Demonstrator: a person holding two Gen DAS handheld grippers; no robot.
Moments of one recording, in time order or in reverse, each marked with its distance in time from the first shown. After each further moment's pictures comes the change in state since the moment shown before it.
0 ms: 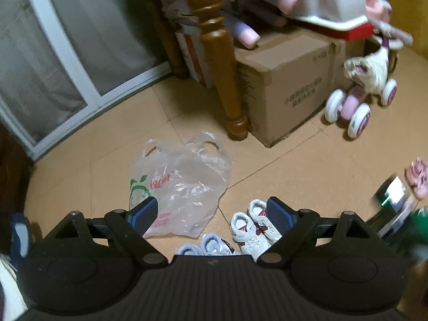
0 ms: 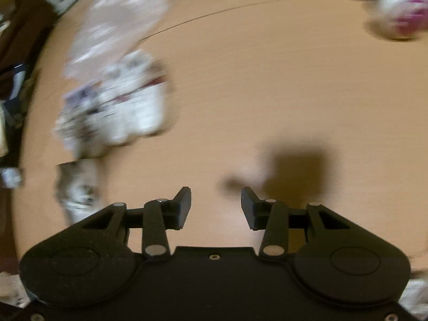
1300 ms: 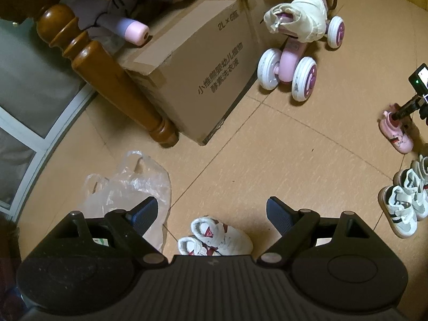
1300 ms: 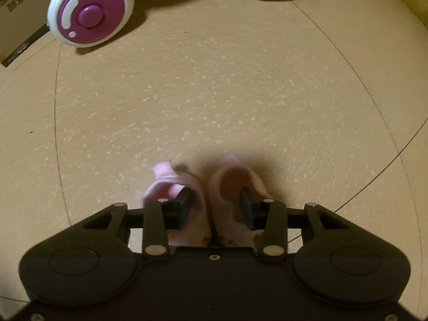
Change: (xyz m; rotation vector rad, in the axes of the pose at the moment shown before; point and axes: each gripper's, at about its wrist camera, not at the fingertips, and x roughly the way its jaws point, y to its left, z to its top) left arm 0.083 -0.141 0.056 0.279 0.121 -0.089; right arm -0.010 -0.293 -0.038 0.266 -0.109 -0.369
